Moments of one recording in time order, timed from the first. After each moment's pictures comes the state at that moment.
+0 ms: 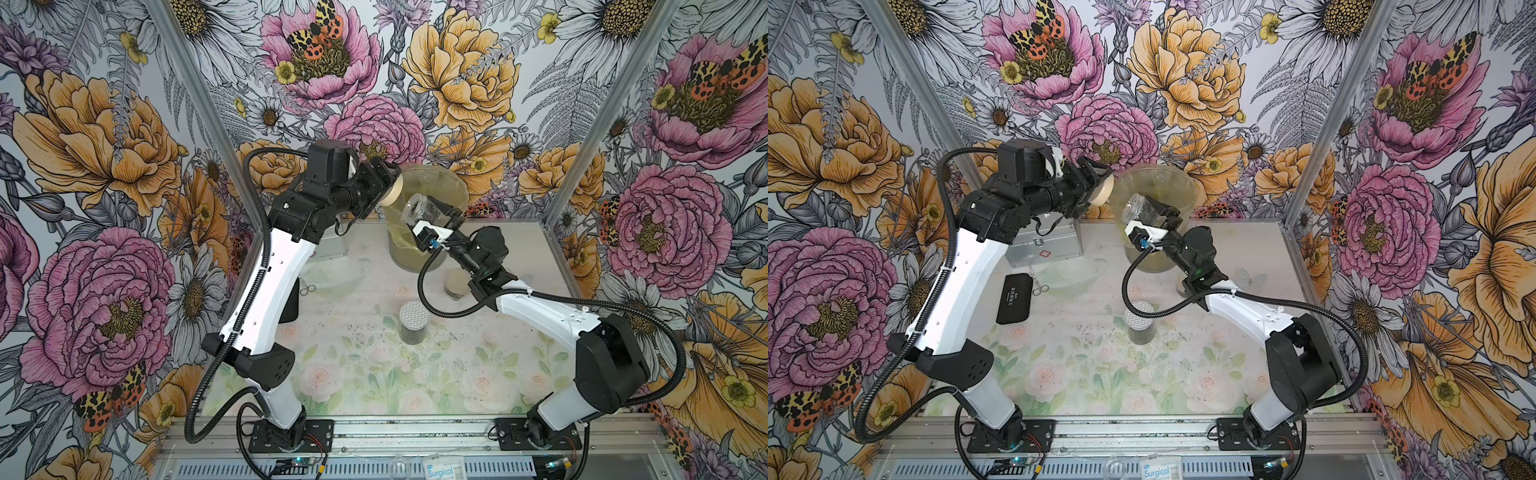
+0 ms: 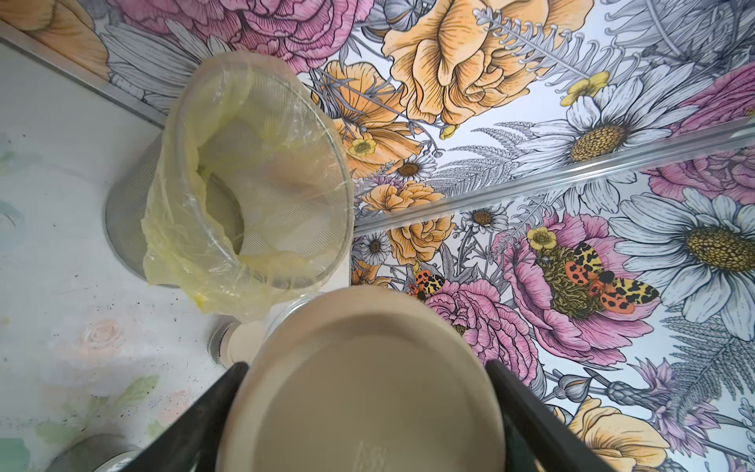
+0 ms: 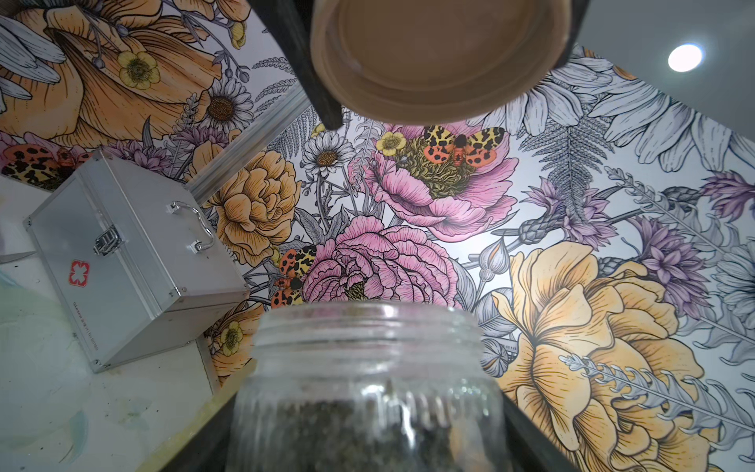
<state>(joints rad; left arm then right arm) -0.47 1.72 2.31 -0.98 0.14 -1.06 0.51 1.55 1.11 0.71 -0.23 -0.86</state>
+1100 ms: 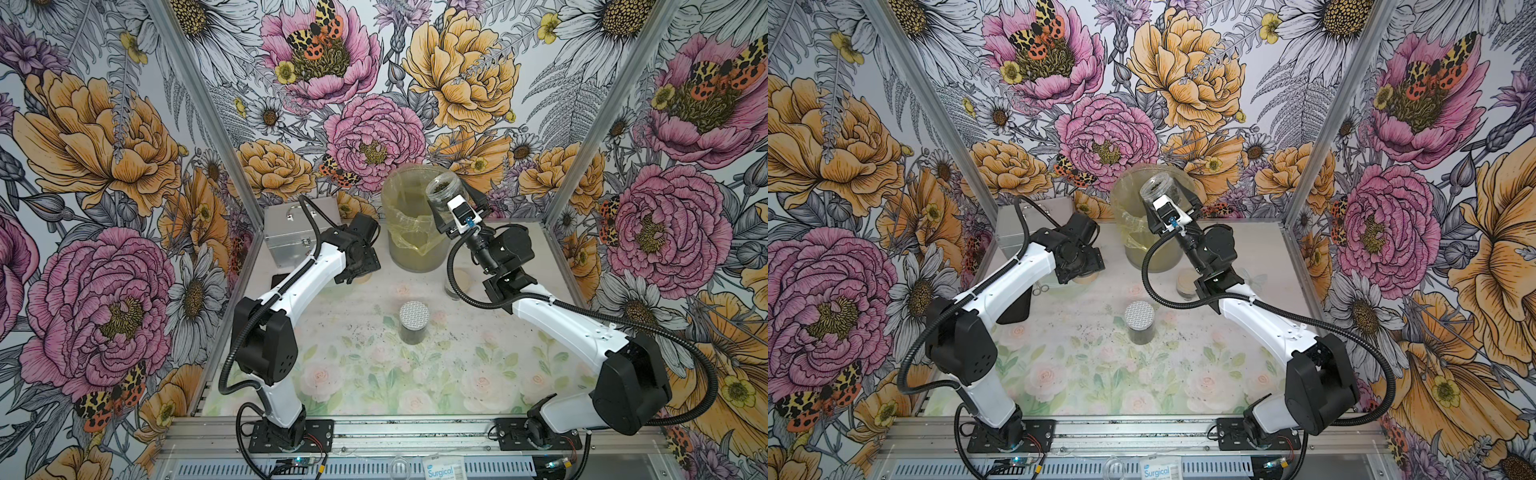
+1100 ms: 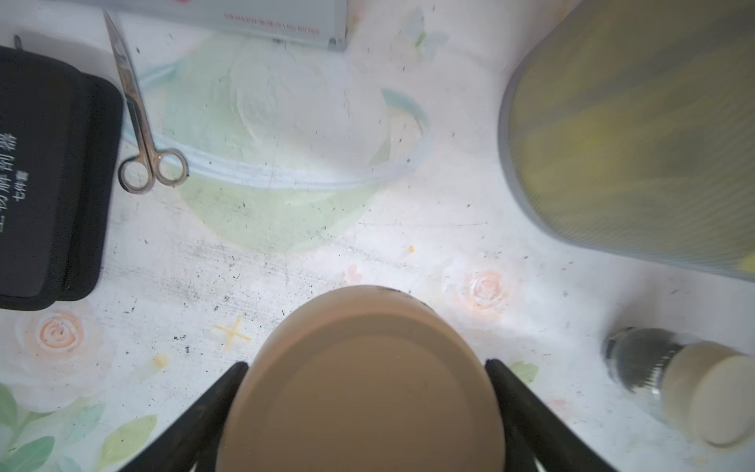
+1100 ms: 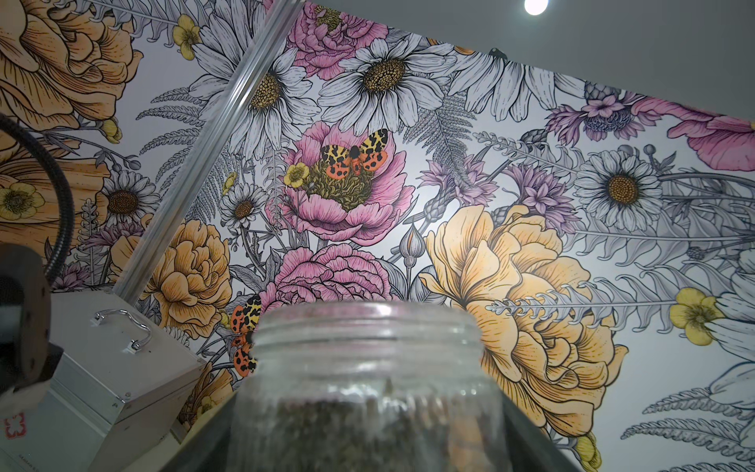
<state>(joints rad) -0.46 1.79 1.58 -1.03 -0.22 -0.77 0.49 1.43 1.11 0.74 -0.10 -0.55</state>
